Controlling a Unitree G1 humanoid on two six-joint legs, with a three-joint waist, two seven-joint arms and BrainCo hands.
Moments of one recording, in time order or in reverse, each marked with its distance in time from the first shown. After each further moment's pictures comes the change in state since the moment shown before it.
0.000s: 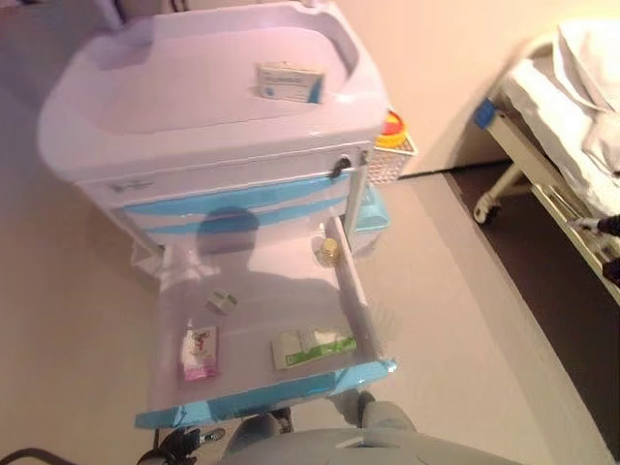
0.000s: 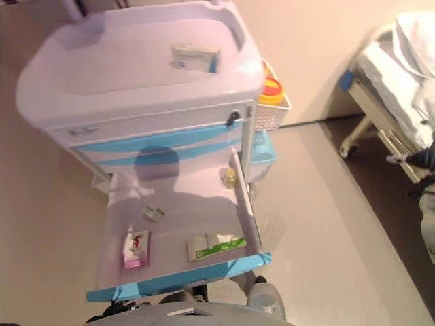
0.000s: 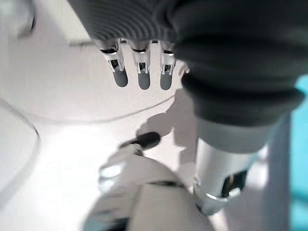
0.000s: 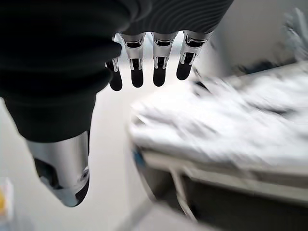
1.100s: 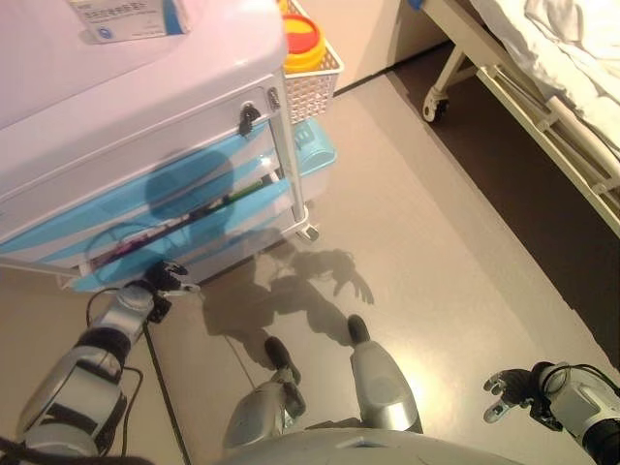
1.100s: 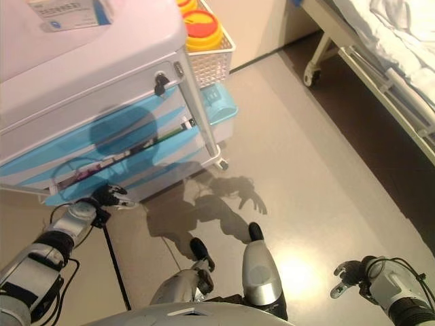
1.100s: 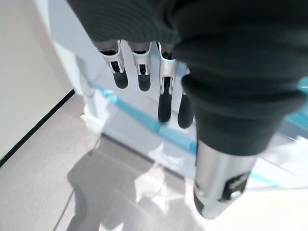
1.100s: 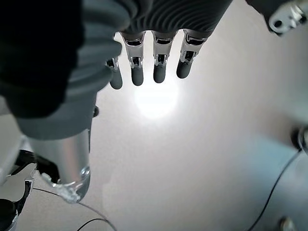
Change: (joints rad) left arm -0.732 0.373 -0.264 0.048 0.044 0.017 0.071; right arm 0.029 0.145 0.562 0.472 -0.053 -0.021 0.525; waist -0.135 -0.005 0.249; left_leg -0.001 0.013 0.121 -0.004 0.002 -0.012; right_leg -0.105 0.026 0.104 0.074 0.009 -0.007
